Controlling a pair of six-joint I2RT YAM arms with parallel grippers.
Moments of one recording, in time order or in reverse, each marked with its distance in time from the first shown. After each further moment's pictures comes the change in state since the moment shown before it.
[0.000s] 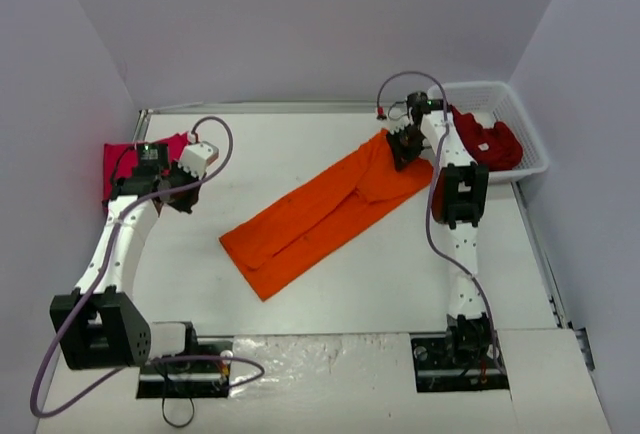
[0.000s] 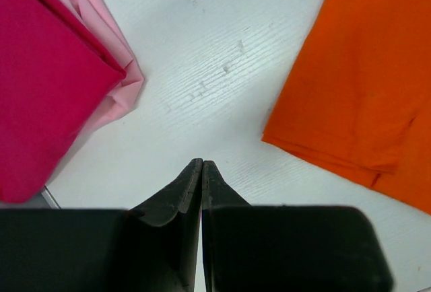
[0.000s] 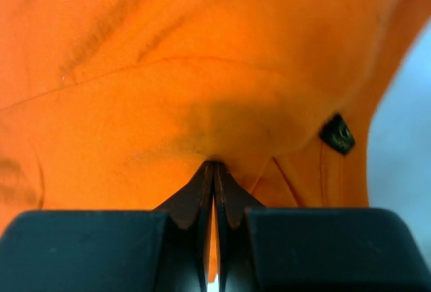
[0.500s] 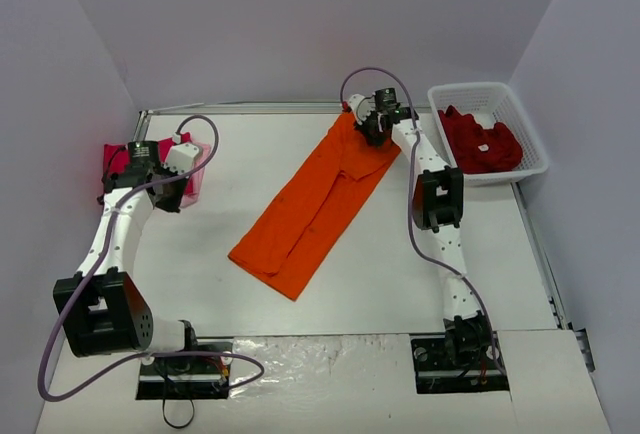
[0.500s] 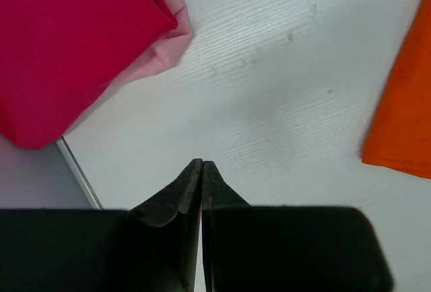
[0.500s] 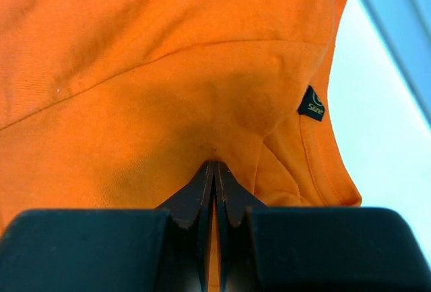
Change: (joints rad) left arm 0.081 0.081 0.017 -0.008 -0.127 -0.022; right arm 0.127 0.137 0.177 0.418 0.076 -0.163
